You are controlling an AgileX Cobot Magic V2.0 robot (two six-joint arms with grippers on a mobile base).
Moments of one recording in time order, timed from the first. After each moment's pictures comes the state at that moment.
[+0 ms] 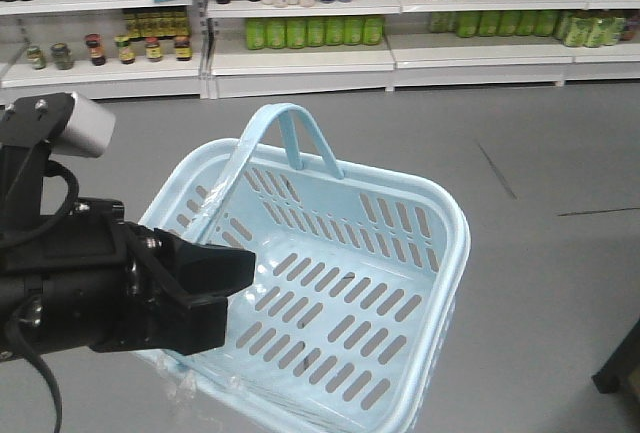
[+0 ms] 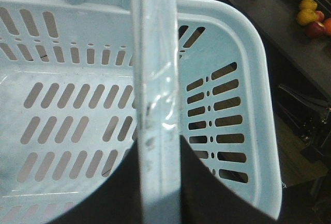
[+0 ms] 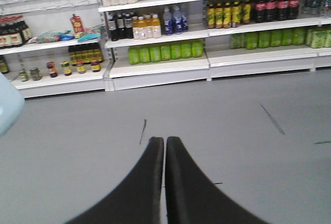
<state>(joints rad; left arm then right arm) -0.83 1.01 -0.94 -0.19 0.57 -0.31 0.09 -0.01 0.03 0.01 0.21 0.10</state>
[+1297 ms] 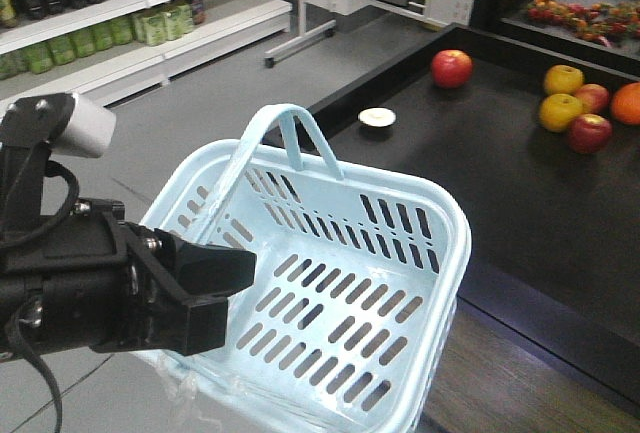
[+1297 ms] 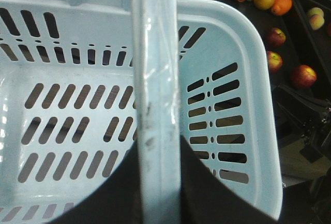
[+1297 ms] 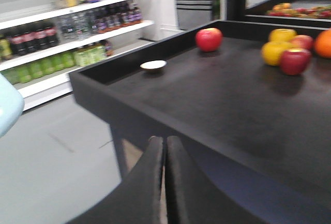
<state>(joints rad) -0.83 1.01 -0.94 -0.19 0.57 -0.31 0.09 -0.01 0.03 0.01 0.21 0.10</state>
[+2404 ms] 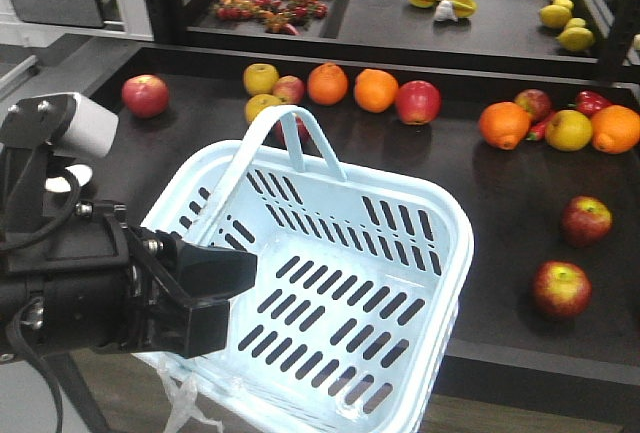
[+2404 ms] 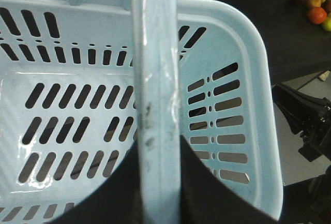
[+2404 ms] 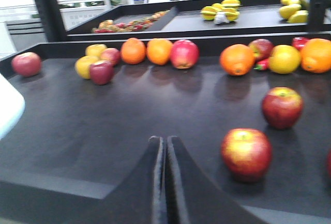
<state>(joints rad) -0.83 1.01 -0.94 -0.19 0.57 -0.31 0.09 -0.01 0.03 0.01 0.21 0.10</state>
